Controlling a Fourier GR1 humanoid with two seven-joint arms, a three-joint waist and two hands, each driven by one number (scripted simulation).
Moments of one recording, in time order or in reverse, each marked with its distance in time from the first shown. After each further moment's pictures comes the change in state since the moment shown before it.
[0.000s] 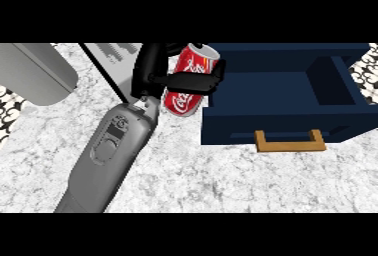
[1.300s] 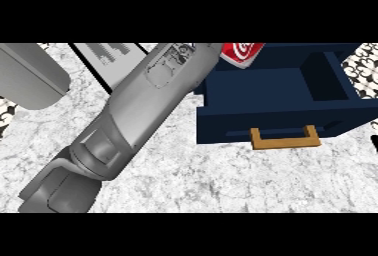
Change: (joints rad) left arm -0.631 0.000 -0.085 0.657 0.260 0.151 -0.055; right arm -0.036 -0.009 0.036 0.008 0.022 -0.021 0.020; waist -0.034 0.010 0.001
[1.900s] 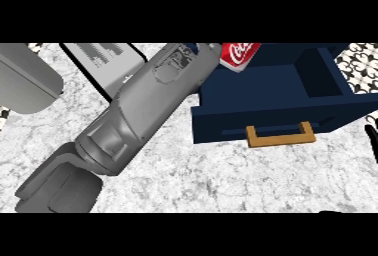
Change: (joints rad) left arm -0.044 0.000 -0.120 0.174 0.136 0.038 -0.106; right arm -0.071 -0.015 0.005 0.040 0.014 -0.009 0.016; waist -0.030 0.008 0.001
